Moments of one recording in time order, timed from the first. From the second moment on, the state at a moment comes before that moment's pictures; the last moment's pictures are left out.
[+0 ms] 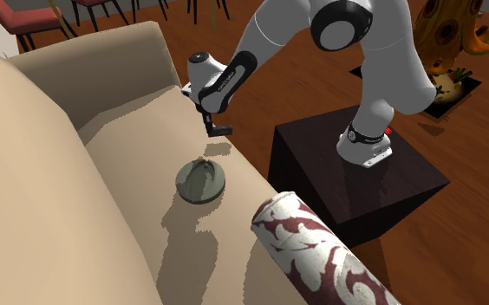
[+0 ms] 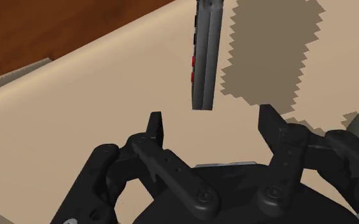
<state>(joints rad) -0.12 0.65 -0.41 -1.93 0.27 2.58 -0.62</state>
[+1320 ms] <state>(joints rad) -0.07 0.78 -0.44 -1.90 0.29 2.70 -0.47</state>
